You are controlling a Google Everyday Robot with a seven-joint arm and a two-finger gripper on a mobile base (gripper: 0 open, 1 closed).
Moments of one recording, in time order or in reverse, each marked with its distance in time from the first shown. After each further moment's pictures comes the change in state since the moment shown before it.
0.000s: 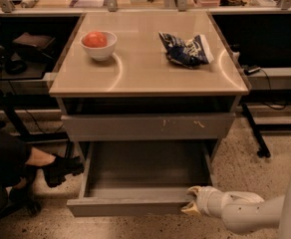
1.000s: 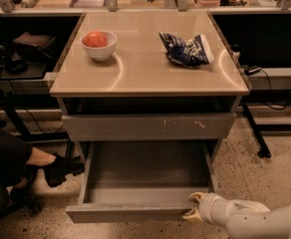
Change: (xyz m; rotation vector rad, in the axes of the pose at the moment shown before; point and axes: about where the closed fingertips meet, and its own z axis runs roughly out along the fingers) arm 0.002 0.011 -0.012 0.015 -0.028 0.014
